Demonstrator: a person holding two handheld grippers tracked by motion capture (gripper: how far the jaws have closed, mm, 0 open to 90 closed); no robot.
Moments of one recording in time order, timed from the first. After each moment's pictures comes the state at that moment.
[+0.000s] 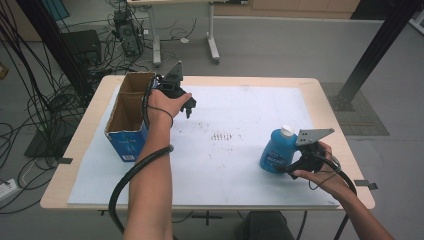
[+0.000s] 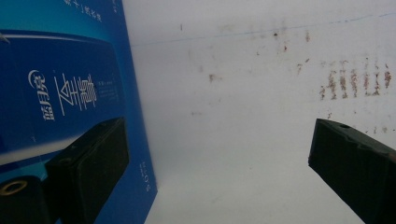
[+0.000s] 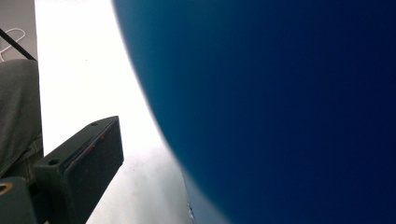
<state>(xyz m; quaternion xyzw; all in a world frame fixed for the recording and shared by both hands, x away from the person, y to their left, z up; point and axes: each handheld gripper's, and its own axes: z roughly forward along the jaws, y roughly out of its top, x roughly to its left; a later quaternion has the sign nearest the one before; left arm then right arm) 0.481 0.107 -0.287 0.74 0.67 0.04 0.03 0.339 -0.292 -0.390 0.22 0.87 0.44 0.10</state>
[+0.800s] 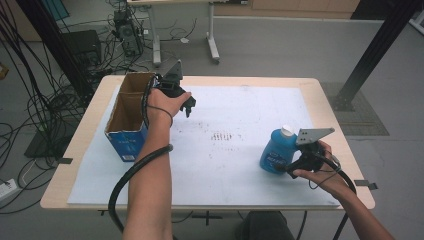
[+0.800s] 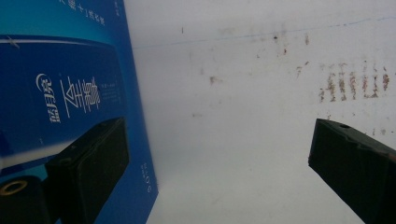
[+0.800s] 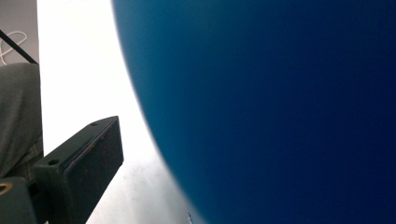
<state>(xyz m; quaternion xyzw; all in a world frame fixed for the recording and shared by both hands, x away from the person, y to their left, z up) 0.482 0.108 -0.285 0.74 0.67 0.04 0.03 0.340 -0.291 -0.388 0.21 0.86 0.45 0.10</state>
